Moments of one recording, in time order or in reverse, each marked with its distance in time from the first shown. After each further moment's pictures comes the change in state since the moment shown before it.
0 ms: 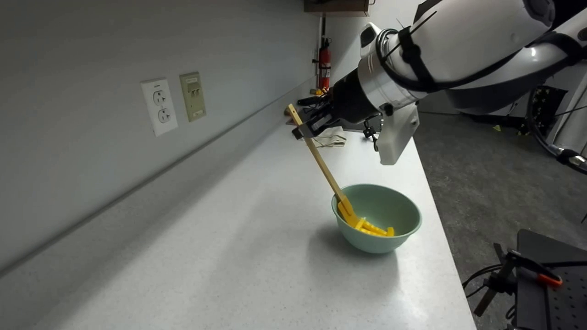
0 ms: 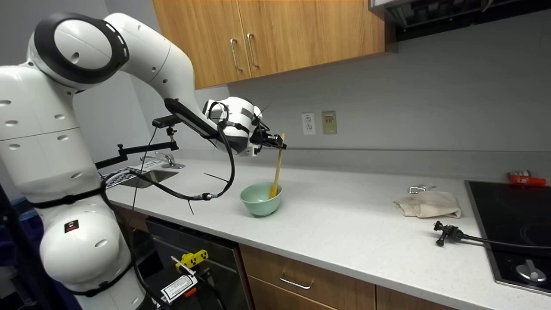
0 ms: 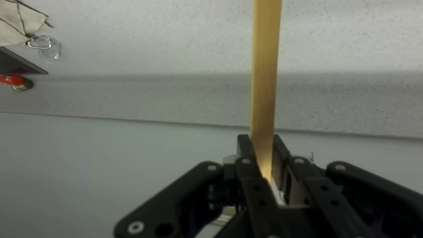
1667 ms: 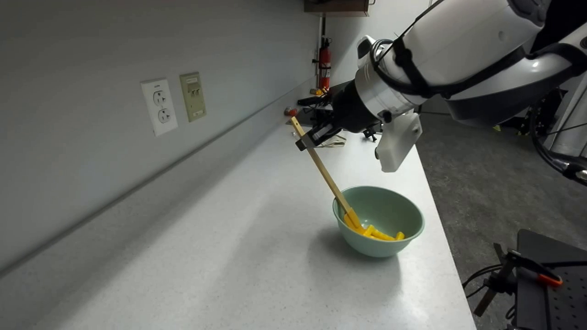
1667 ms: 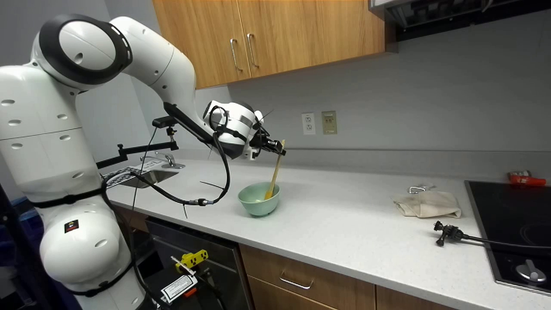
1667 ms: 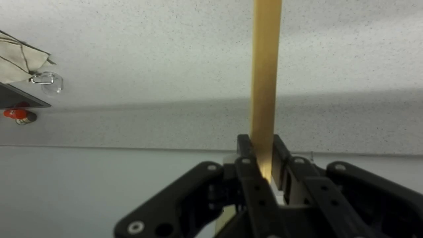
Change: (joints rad) arm 0.000 0.014 0.000 -0.029 0.164 0.001 -0.101
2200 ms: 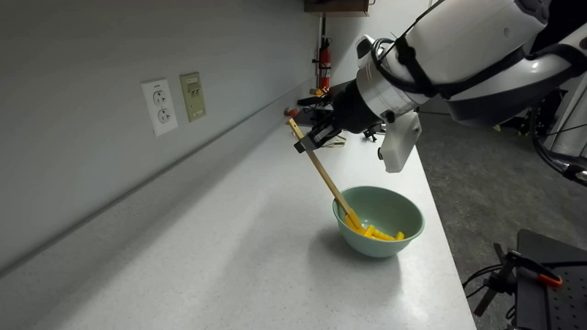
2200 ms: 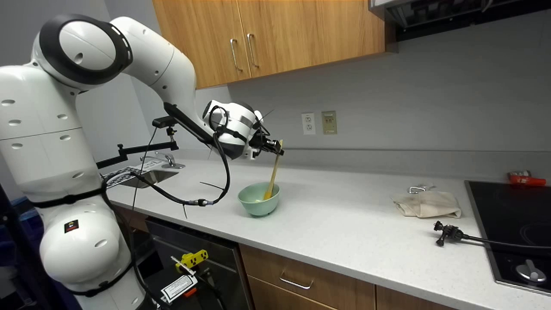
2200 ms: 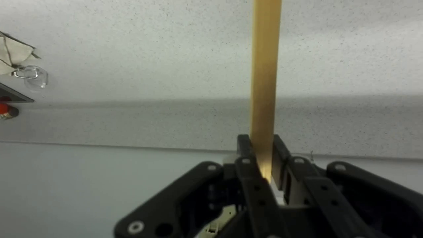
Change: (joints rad) arm -0.002 0.002 -0.001 -0.002 0.005 0.043 -0.048
